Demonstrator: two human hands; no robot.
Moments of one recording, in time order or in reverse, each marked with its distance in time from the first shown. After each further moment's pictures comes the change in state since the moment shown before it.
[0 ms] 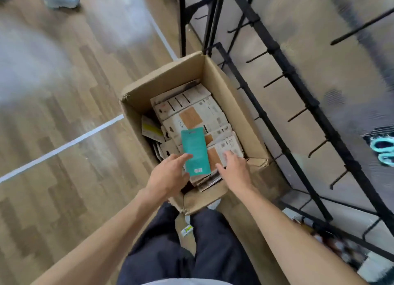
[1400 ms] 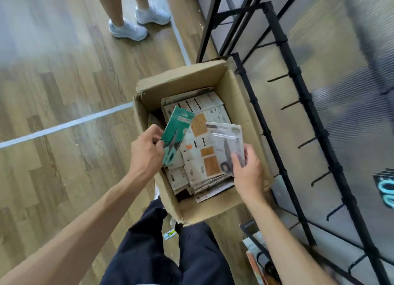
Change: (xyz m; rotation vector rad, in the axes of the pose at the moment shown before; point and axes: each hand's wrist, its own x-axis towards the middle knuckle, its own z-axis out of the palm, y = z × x) left_hand 0.021 -0.043 -0.050 -0.657 0.470 -0.312; right_hand 0.008 -0.037 -0.040 0.398 0.205 -0.049
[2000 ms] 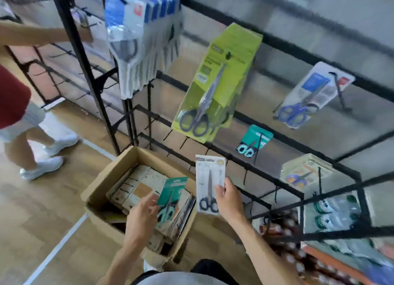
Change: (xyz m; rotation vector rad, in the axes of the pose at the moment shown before) left_hand -0.110 0.097 -0.053 0.199 -0.368 0.581; right_hand -0.163 -0.063 -0.135 0.215 0.416 0.275
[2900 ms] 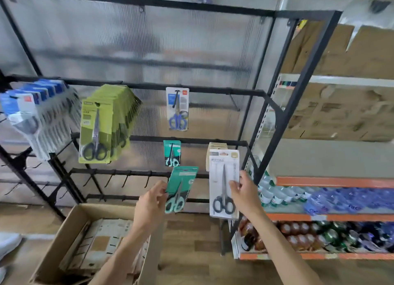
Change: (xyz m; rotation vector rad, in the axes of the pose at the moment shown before) left_hand -0.116 0.187 0.060 0.093 -0.131 0.694; right_hand -0.180 0.106 -0.217 0.120 0.540 0.019
